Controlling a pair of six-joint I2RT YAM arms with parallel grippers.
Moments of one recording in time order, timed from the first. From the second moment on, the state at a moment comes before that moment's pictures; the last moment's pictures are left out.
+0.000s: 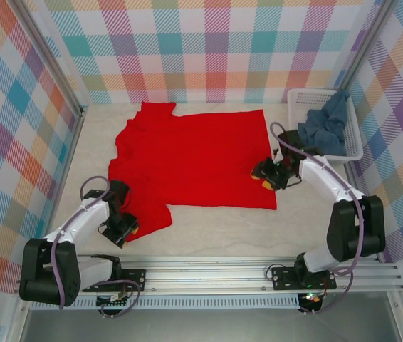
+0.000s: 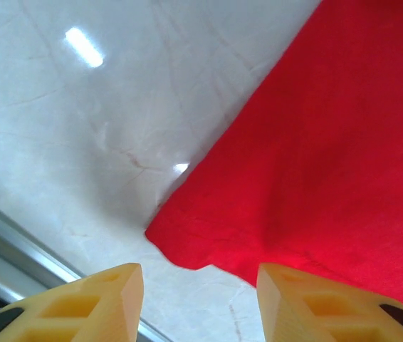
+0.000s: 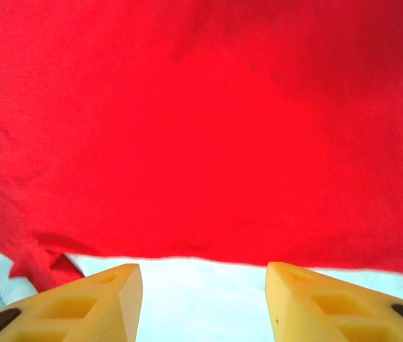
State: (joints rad) left arm -0.12 1.19 0.60 -1.02 0.09 -1.10; right arm 0.20 1.47 1.02 -0.79 -0.43 0.69
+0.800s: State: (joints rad) left arm -0.12 1.24 0.57 -0.94 0.05 -1.11; right arm 0.20 1.38 0.92 -0.76 -0.50 0.71
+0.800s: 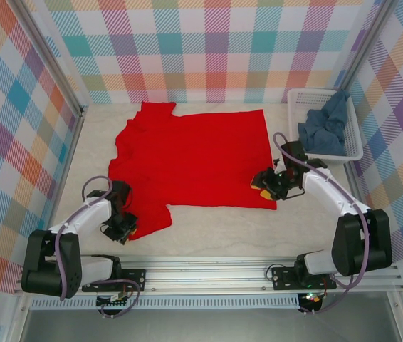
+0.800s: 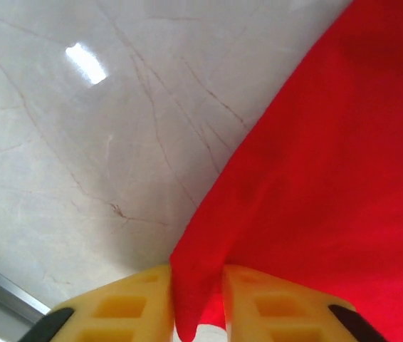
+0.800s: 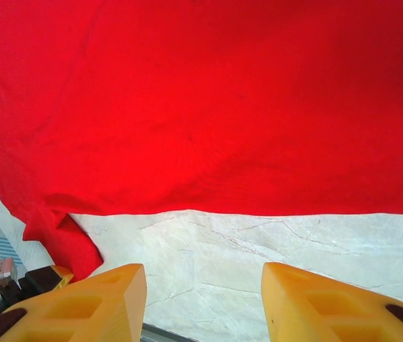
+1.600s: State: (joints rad) left arm -0.15 1.01 0.59 -1.03 0.01 -1.13; right arm 0.07 1.50 0.81 -0.80 -0.22 0.89
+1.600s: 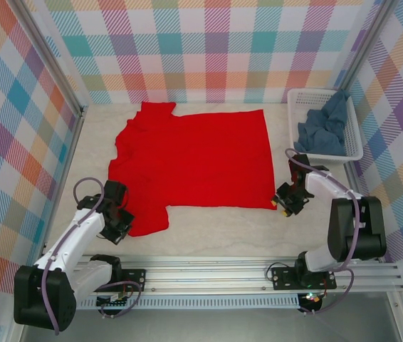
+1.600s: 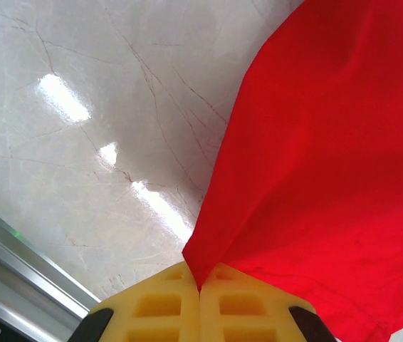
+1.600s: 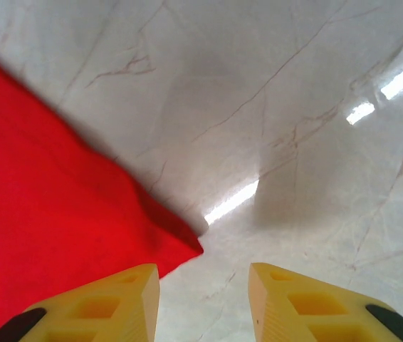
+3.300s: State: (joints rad) left arm -0.87 0.94 0.77 -1.29 -0.19 -1.47; right arm 0.10 1.28 0.74 -1.07 -0.12 0.81
